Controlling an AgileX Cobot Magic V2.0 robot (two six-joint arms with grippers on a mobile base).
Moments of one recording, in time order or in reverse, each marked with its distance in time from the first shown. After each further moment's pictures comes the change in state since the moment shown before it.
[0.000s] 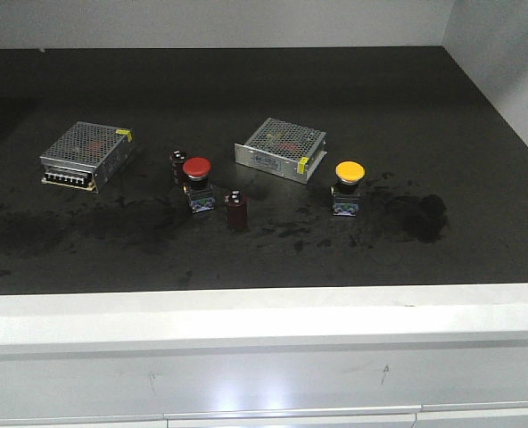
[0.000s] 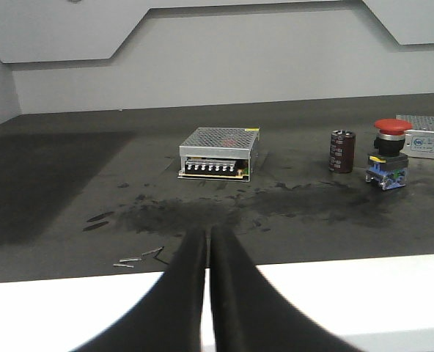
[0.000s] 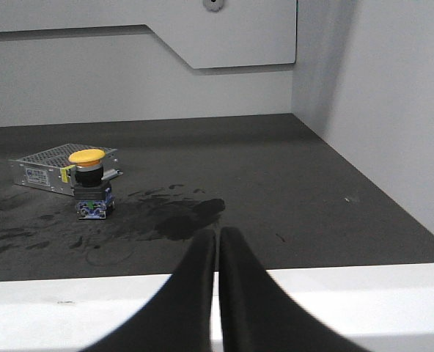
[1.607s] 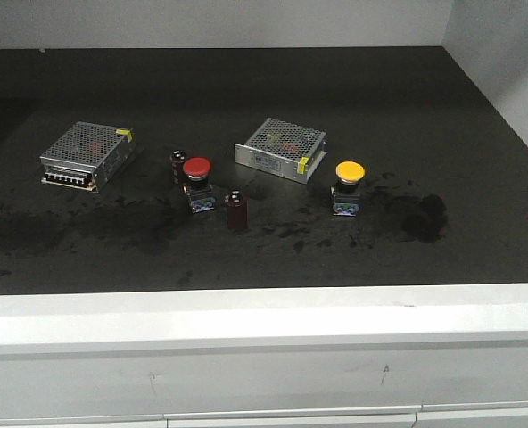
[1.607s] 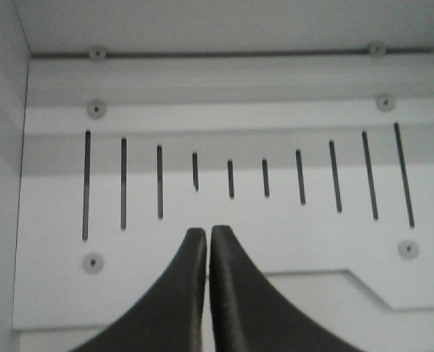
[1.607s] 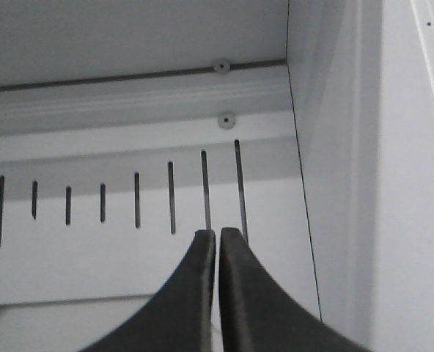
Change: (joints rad) left arm 0.000 0.260 -0.564 -0.002 -0.170 0.000; right arm 0.000 0.248 -0.540 0.042 -0.209 0.003
